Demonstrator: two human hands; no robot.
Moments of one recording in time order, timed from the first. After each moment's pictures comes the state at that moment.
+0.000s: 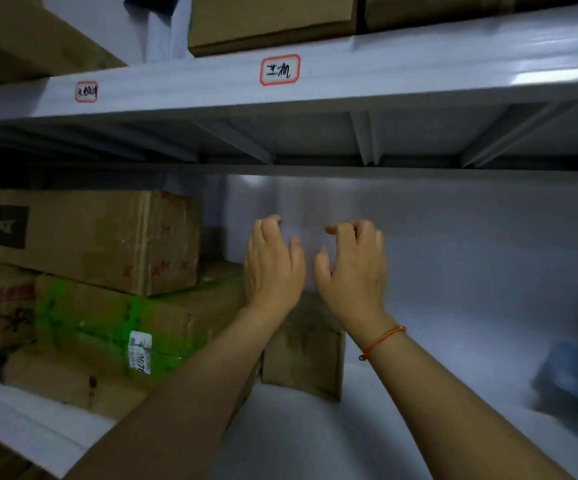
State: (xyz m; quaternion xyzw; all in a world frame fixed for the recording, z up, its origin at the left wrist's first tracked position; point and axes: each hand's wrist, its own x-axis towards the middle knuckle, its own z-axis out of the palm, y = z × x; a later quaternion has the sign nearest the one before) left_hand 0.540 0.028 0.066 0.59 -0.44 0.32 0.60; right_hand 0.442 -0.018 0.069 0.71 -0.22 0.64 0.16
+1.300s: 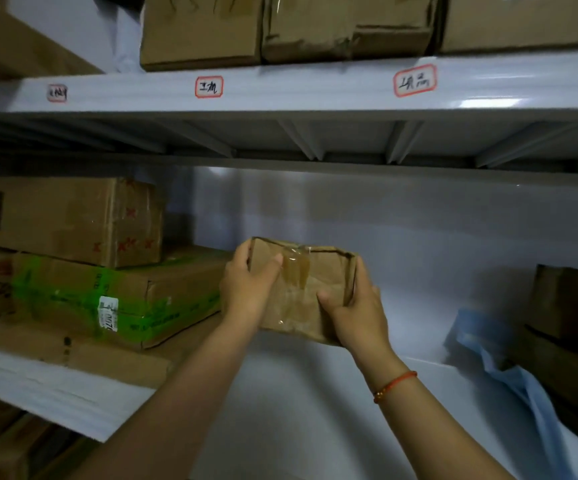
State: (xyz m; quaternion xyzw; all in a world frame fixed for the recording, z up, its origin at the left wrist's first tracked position) left_hand 0.446 0.073 0.027 0.59 -0.37 -0.03 0.72; right_hand 0.301 0.019 0.009 0.74 -0.36 0.51 -0.24
